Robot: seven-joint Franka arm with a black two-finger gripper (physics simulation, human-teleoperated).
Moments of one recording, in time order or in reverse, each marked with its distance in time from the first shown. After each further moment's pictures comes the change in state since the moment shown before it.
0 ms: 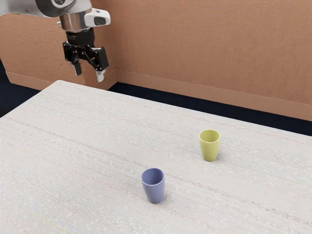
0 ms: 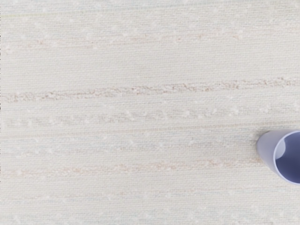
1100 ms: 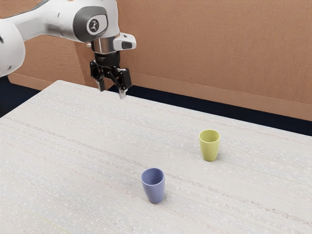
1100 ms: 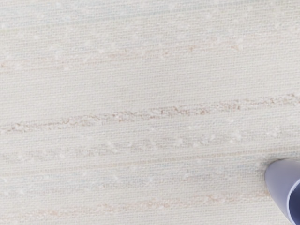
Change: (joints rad) arm -0.003 0.178 -0.040 0.009 0.001 0.127 -0.001
